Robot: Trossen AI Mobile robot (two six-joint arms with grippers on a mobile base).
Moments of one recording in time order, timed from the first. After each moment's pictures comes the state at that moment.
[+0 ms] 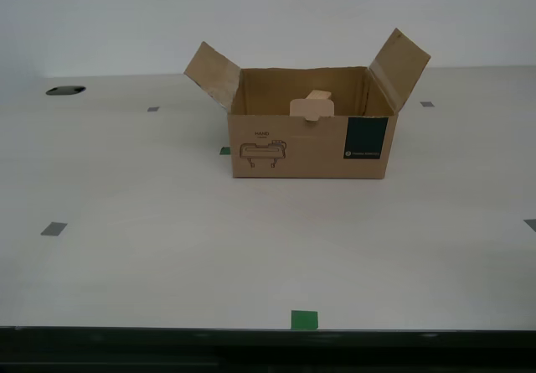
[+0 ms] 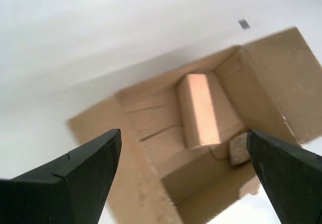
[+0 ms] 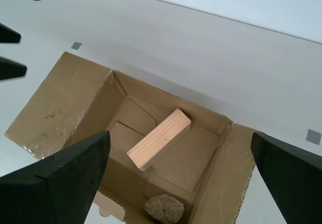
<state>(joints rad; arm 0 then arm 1) 0.40 1.54 1.46 -0.69 -0.10 0.07 -0.45 1.82 1.68 -0.72 0.24 -0.08</state>
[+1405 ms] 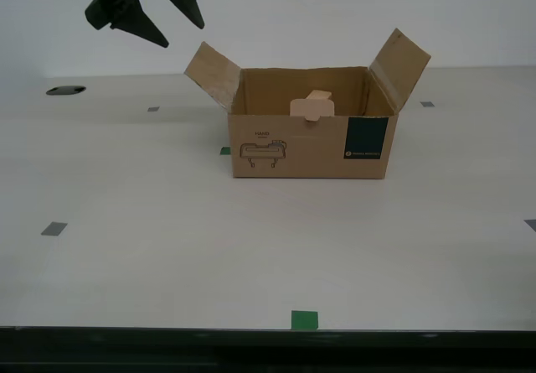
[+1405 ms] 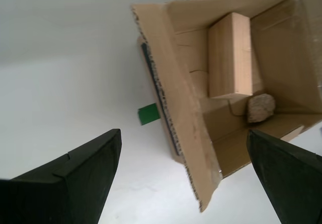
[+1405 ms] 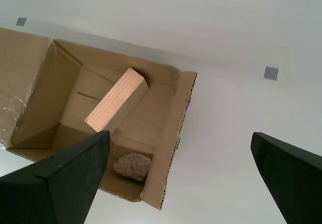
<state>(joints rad) 0.22 1.53 1.46 -0.87 -0.13 0.06 -0.28 1.81 1.46 -0.74 0.42 -0.09</state>
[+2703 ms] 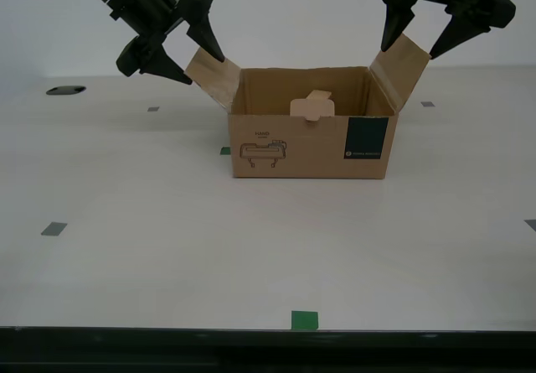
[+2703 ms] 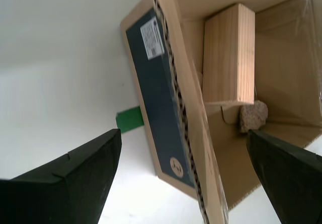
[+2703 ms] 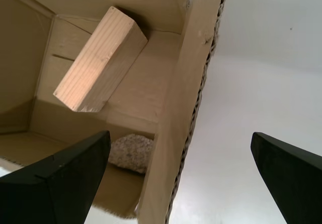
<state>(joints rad) 0.22 1.72 1.25 -0.66 -0.21 0.11 -0.28 1.94 1.39 -0.55 0.53 -0.18</state>
